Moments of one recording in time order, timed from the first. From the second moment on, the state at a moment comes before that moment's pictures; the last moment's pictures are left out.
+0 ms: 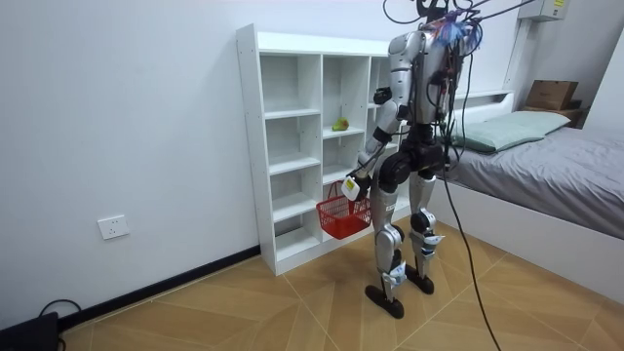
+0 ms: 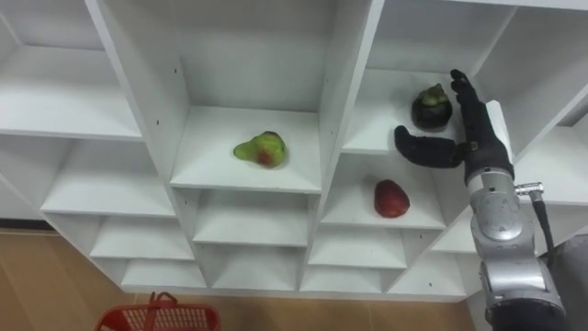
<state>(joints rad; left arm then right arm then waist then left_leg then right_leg) 0.17 0.23 0.02 0.98 -0.05 -0.02 -0.16 -0.22 -0.42 -0.08 0.50 -0.09 -0.13 -0.04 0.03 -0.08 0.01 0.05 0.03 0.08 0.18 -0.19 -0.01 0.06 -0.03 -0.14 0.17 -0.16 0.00</state>
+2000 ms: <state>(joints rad) 0.15 0.24 -0.03 0.96 -0.03 -0.05 -0.19 0.06 -0.41 0.05 0.02 -0.29 -0.11 0.12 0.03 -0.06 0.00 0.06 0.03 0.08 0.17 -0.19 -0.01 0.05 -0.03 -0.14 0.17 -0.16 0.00</state>
